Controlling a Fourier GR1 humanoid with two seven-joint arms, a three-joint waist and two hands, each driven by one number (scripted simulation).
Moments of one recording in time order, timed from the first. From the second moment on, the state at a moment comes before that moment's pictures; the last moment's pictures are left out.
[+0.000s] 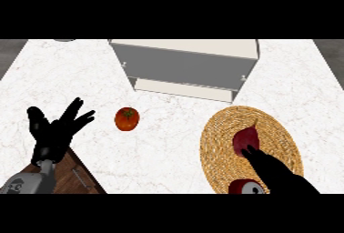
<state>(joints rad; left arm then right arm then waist) -0.10 0.36 -0.10 -1.37 0.31 0.13 0.25 0.04 -0.71 0.62 -2.24 0.40 0.16 0.85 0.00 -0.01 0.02</state>
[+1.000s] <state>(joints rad) -0.08 0.33 -0.05 -1.41 0.28 0.10 0.26 0.03 -0.55 0.64 -1.97 0.60 0.08 0.66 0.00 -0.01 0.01</state>
